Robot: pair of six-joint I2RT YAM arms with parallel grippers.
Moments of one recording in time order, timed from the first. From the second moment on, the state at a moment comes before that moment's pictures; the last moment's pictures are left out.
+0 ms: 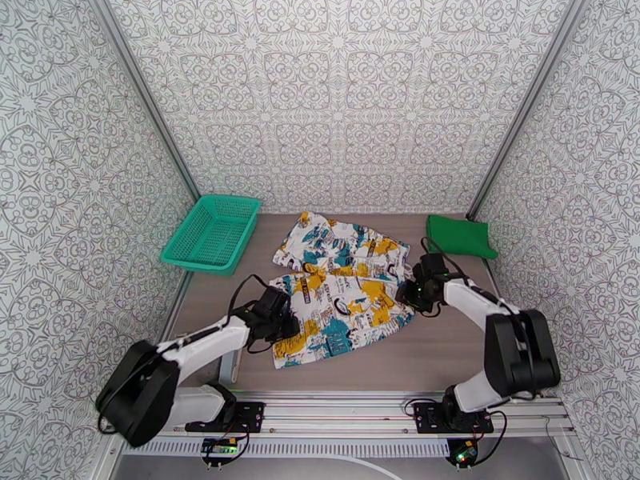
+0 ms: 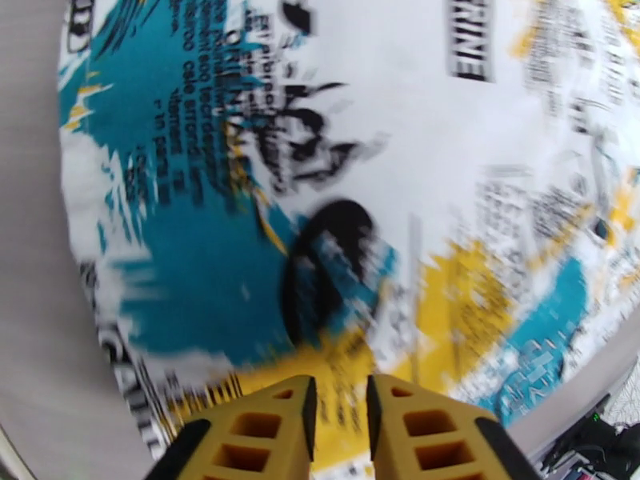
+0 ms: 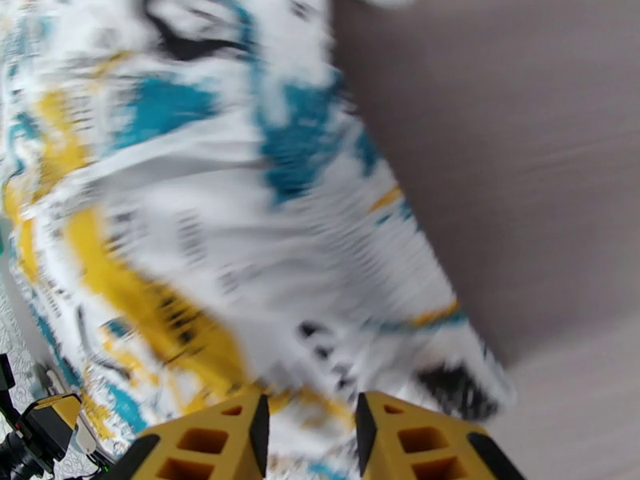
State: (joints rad) left arm -0.52 1.38 0.59 -0.36 0.13 -0.79; right arm 0.12 1.61 0.89 -0.52 -0.31 0.53
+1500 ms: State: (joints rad) left arm -0.14 2.53 2.05 -0.38 0.38 -0.51; right arm 0.03 2.35 1.88 -0.62 -0.25 0.59
